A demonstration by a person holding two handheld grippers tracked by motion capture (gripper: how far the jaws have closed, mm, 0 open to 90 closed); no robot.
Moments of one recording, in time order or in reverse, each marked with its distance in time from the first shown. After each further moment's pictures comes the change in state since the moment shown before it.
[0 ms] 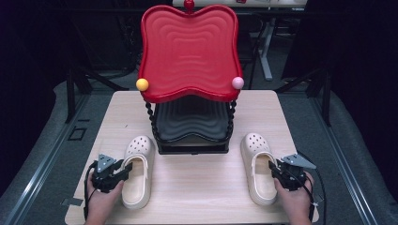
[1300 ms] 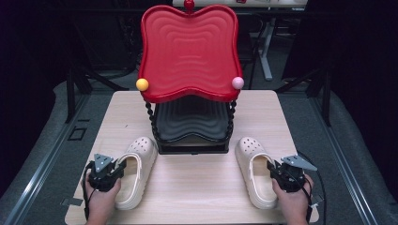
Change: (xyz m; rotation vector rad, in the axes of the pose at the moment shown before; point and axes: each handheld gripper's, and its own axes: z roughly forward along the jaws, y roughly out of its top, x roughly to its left) left arm -0.003 0.006 -0.010 -0.020 0.102 -0.033; right arm 0.013 0.005 -0.012 -0.025 0.020 0.069
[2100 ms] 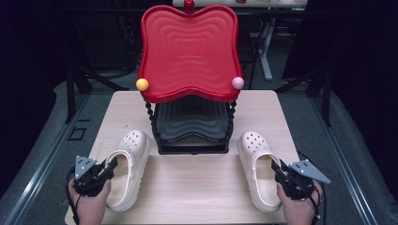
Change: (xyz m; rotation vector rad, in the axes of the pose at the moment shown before) left arm 0.003 0.013 -0.049 -0.144 -0.014 -0.090; right arm 0.013 0.008 -0.045 -0.143 -0.020 -0.006
